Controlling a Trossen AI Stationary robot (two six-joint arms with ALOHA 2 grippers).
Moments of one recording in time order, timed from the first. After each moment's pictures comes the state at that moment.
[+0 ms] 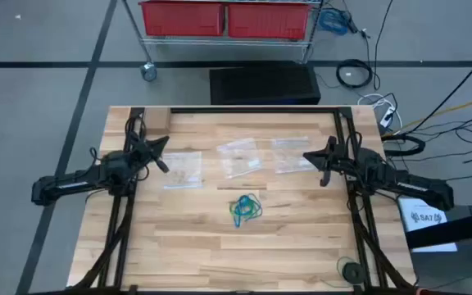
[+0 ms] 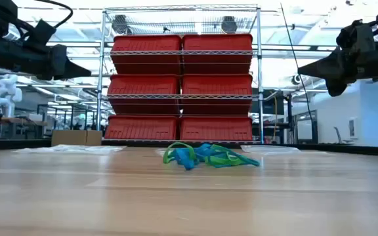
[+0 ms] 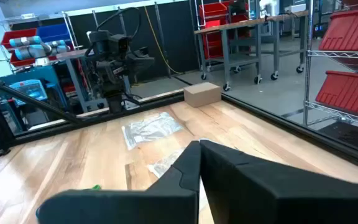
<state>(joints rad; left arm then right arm) 0.20 0.04 0.01 0.05 -0.55 0.14 -0.28 0.03 0.01 0.02 0.02 0.19</state>
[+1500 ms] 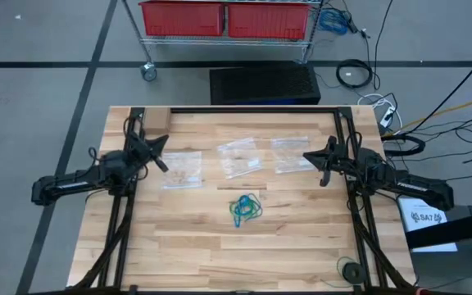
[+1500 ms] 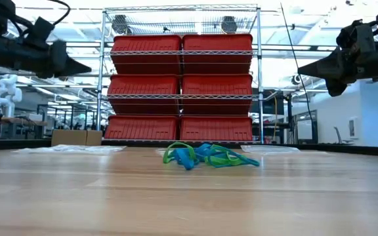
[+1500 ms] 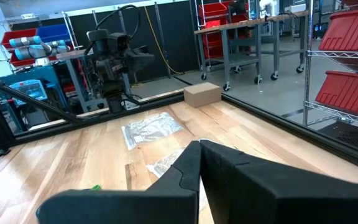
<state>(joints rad) 0.20 0.04 0.01 0.12 -0.55 0.08 -0.28 0.03 0.01 0.02 0.02 0.19</state>
